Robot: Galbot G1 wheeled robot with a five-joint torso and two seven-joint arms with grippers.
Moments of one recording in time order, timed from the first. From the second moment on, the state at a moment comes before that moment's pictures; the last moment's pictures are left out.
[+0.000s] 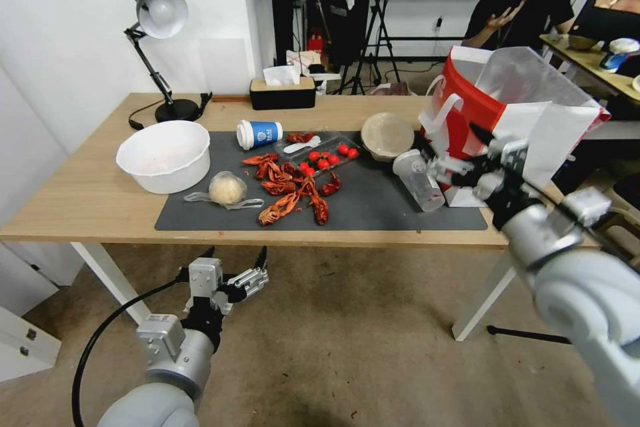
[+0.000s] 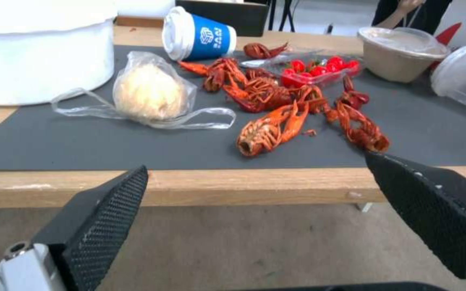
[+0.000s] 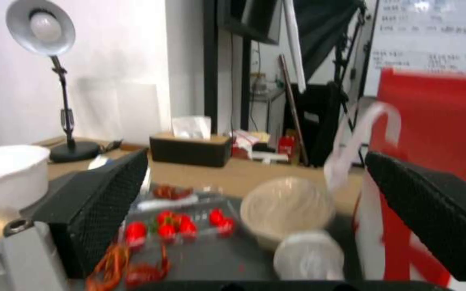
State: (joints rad) left arm 1.74 -1.35 -0.44 -2.40 -0.31 0.34 -0.14; right arm -1.35 0.91 0.53 2.34 0.64 -0.22 0.15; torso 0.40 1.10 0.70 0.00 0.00
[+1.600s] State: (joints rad) left arm 1.74 -1.32 -0.45 -2.38 -0.31 0.33 -0.16; right arm -1.63 1.05 0.50 2.23 0.42 -0.02 0.16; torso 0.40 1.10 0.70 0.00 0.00
